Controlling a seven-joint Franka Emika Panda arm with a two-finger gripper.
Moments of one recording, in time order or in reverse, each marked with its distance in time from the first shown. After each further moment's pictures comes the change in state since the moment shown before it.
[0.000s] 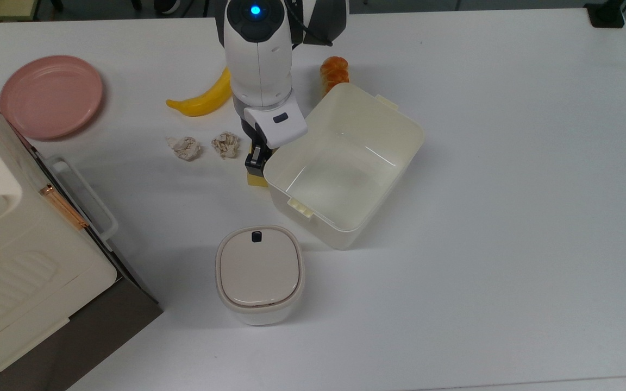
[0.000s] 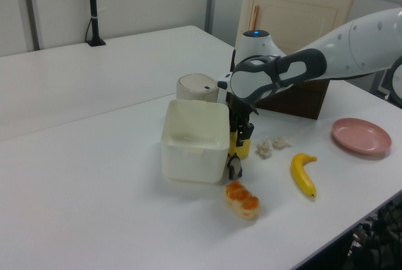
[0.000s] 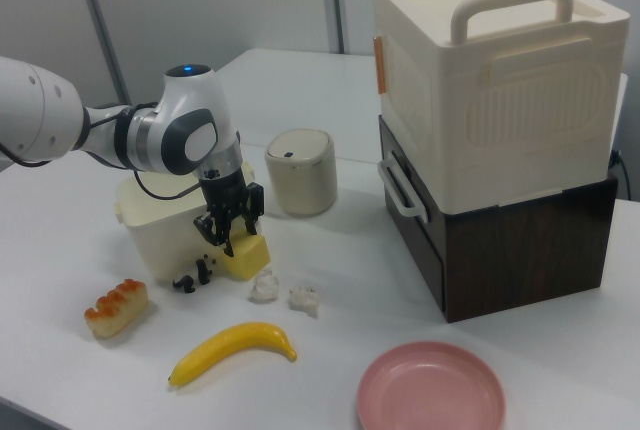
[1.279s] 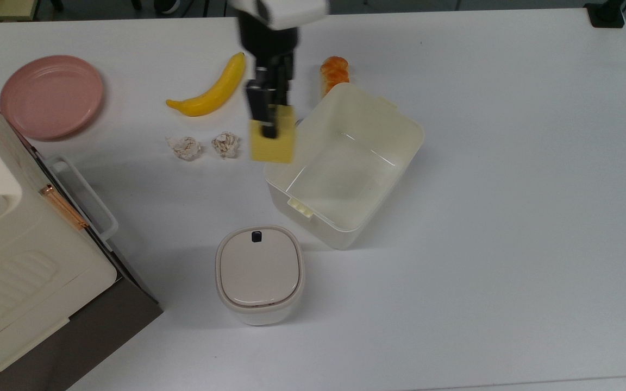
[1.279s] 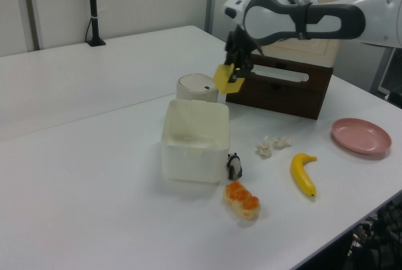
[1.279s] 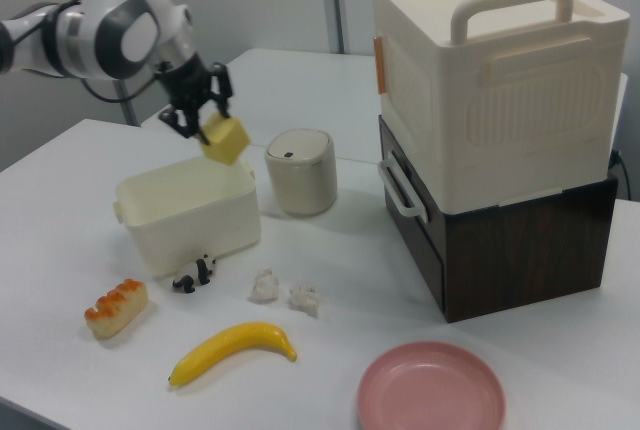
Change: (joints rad) arm 0.028 -0.213 0.026 0.136 0.031 -0.024 0.010
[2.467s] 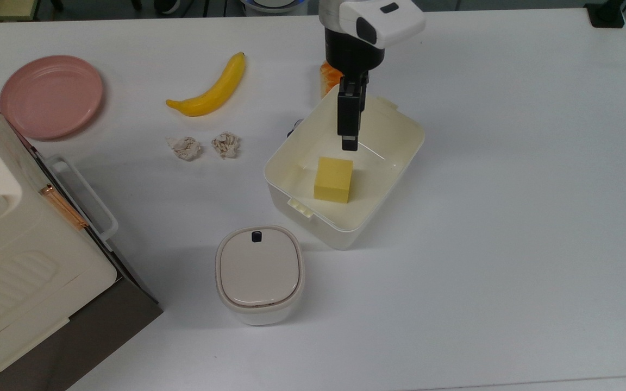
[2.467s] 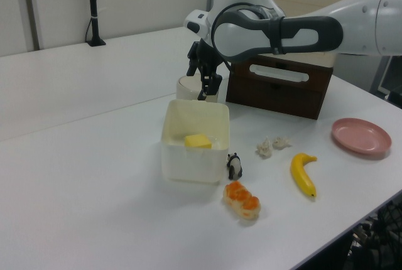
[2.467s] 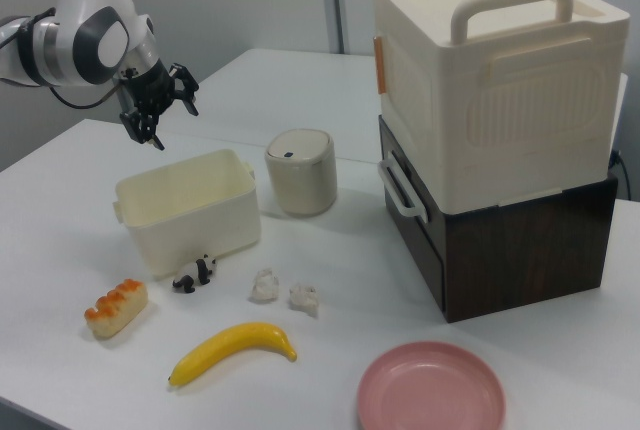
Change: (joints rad) arm 0.130 0.066 0.011 0.030 0.000 0.025 0.071
